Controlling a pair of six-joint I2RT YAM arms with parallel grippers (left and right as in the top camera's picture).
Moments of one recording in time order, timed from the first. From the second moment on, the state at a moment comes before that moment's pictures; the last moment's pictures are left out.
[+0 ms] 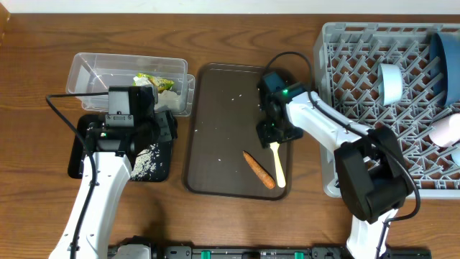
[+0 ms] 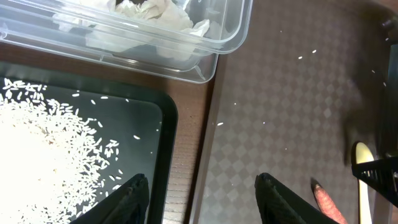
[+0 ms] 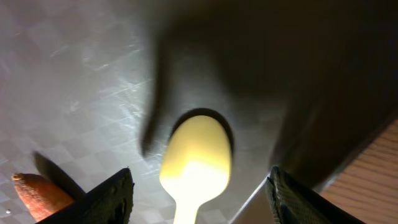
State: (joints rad) left arm -0.02 1.28 0.93 -0.68 0.20 -0.25; right arm 0.51 2.01 1.37 -0.91 -0.05 0.22
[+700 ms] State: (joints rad) left arm -0.02 1.28 0.93 -0.68 0.20 -0.25; right arm 0.55 2.01 1.33 -0.84 0.00 0.28
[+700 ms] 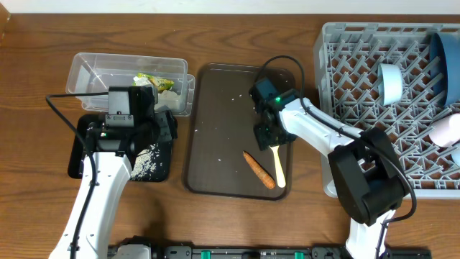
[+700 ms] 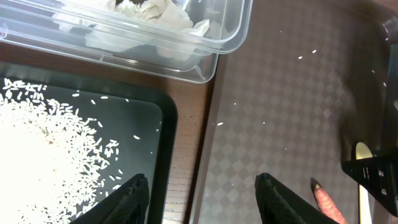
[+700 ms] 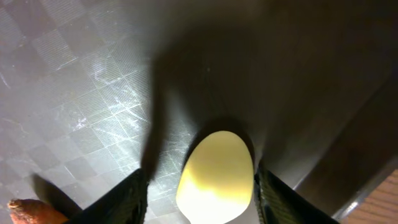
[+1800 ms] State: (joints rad) left arm -0.02 1.28 0.93 -0.68 0.20 -0.25; right arm 0.54 2.00 1.34 -0.86 0.00 0.31
